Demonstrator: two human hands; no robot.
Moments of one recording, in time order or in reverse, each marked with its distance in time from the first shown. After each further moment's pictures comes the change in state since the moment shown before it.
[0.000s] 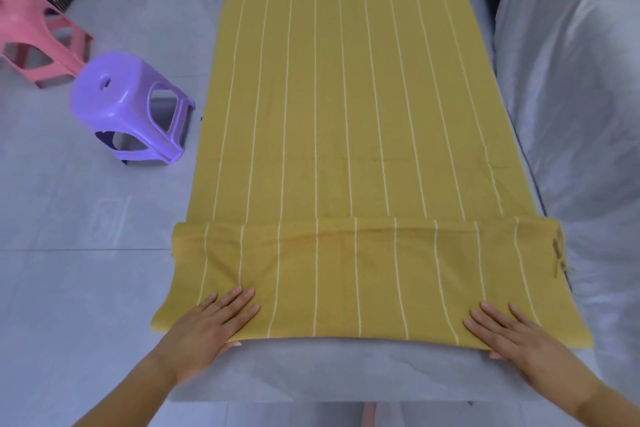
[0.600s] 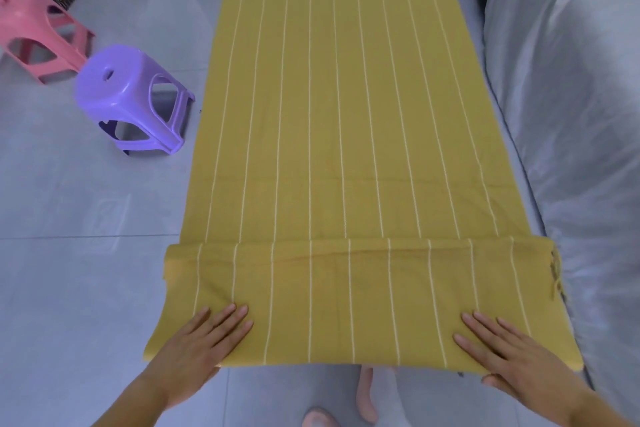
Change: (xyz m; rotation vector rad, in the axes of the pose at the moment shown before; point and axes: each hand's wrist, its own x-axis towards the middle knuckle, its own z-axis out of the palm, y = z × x) left_hand -0.063 0.061 0.015 0.062 -0.062 0.040; right_hand -0.063 -0.040 0.029 -0.189 -0.119 -0.059
